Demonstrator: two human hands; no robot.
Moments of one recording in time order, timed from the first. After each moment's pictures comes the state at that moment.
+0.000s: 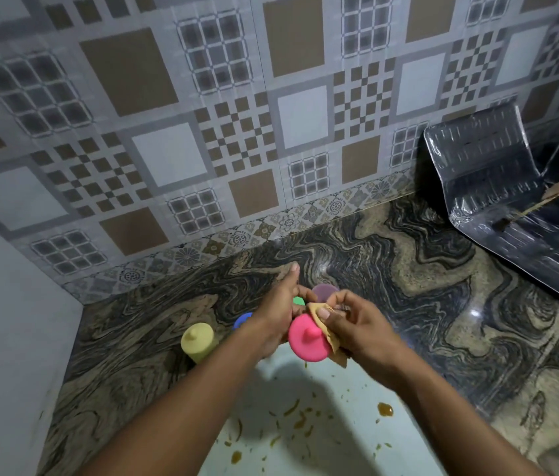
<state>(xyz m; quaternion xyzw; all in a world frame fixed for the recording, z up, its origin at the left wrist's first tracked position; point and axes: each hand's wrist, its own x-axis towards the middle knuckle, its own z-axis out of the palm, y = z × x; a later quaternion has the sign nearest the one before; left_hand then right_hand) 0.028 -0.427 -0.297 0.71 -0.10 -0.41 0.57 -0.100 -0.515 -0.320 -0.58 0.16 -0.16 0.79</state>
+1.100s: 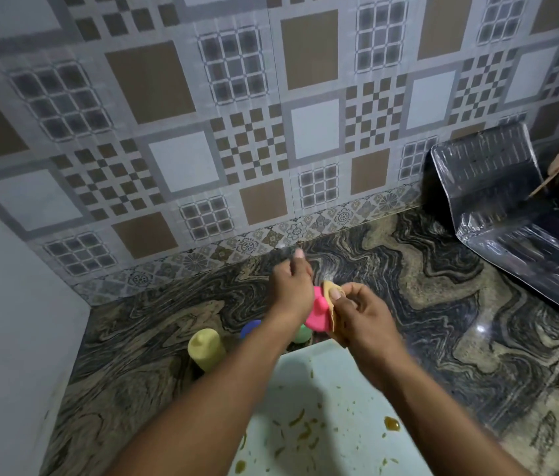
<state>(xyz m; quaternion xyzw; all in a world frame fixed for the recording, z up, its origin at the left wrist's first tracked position) 0.027 -0.455 -0.271 0.79 -0.14 -0.13 0.58 -0.079 -0.506 -0.301 -0.51 0.26 -0.25 0.78</state>
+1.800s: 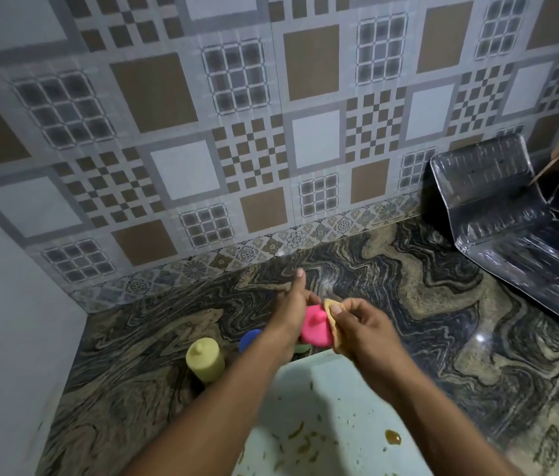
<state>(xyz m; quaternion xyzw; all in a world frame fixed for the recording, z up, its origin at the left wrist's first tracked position) 0.033 -0.445 -0.289 0.75 -0.05 -0.31 0.58 -0.083 -0.511 -0.297 -0.53 0.26 -0.21 0.78</state>
